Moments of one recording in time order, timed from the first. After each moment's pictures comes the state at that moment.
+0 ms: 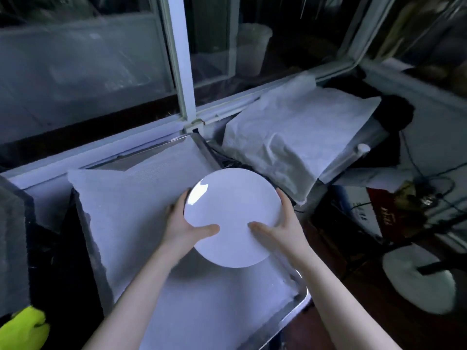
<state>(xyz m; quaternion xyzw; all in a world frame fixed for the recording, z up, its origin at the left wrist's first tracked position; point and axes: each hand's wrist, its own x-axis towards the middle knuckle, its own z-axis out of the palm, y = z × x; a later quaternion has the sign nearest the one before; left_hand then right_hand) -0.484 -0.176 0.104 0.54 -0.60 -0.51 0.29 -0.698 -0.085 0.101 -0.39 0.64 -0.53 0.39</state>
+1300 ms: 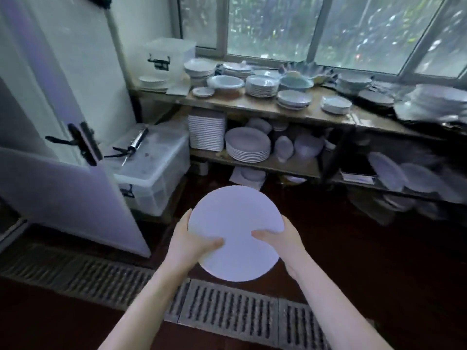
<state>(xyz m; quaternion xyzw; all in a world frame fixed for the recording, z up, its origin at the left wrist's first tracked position) -0.846 0.880 0.142 -0.33 -0.68 -0.53 -0.39 -0.647 0.984 0.144 0.50 0.56 -0.59 -0.30</state>
